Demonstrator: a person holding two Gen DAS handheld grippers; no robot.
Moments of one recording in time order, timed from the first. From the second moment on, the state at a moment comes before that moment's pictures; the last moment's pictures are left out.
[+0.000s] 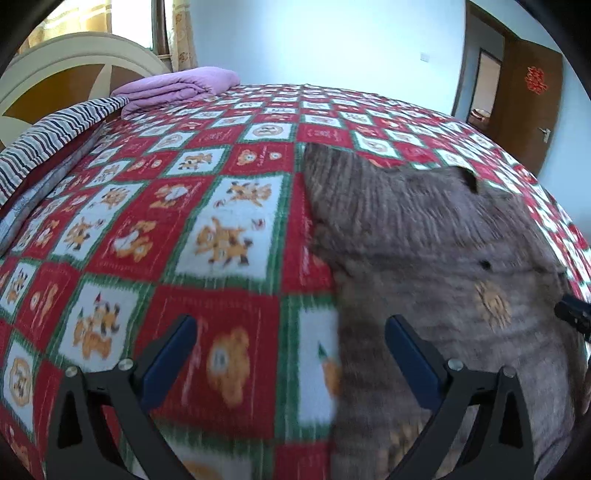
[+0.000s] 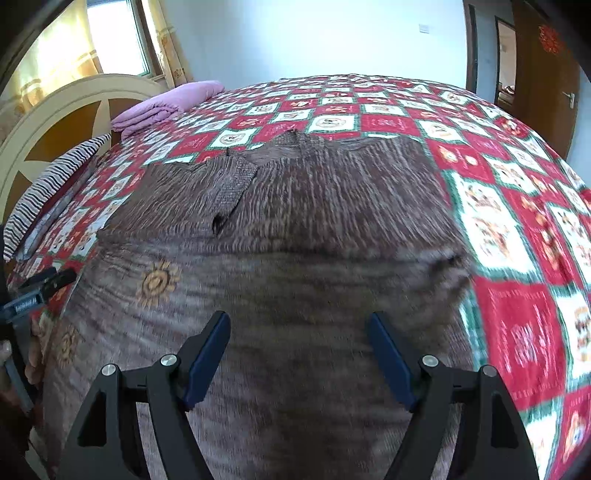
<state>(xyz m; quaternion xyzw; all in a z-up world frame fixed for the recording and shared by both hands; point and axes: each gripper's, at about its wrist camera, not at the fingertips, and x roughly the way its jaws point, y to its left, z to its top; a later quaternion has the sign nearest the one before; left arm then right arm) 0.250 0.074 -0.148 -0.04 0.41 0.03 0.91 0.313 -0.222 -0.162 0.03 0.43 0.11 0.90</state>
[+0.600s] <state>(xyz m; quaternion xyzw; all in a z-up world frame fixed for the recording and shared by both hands) 0.151 0.066 -0.143 -0.03 0.41 -0.02 0.91 0.216 -0.235 -0.164 -0.01 0.45 0.11 0.88</state>
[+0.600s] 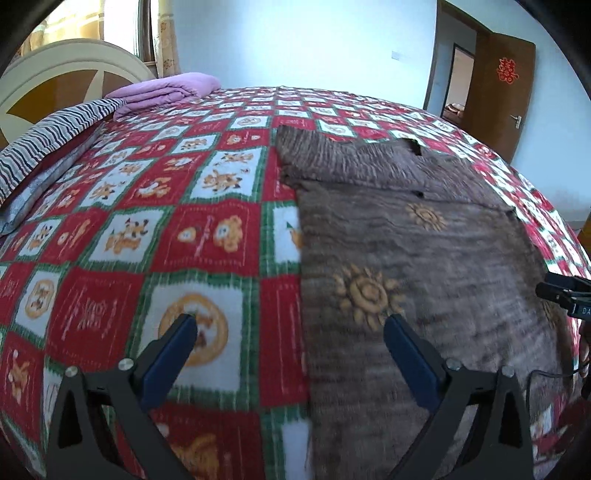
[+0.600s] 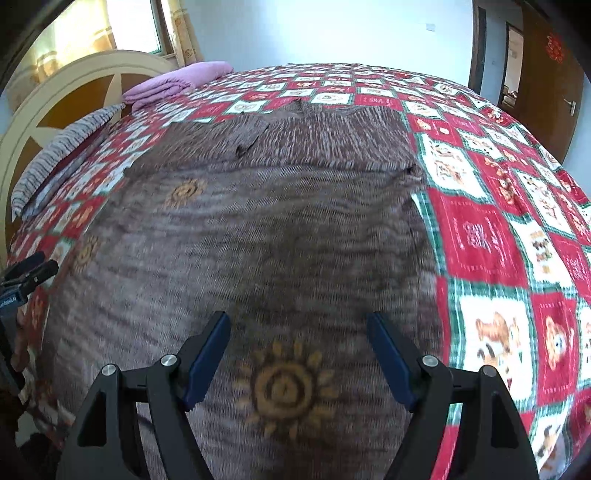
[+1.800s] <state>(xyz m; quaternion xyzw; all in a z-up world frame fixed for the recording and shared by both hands) 0.066 0.042 -0.164 -0.07 0.49 -0.09 0.87 0.133 -0.273 -0.167 -0.01 0.47 0.09 0.88</state>
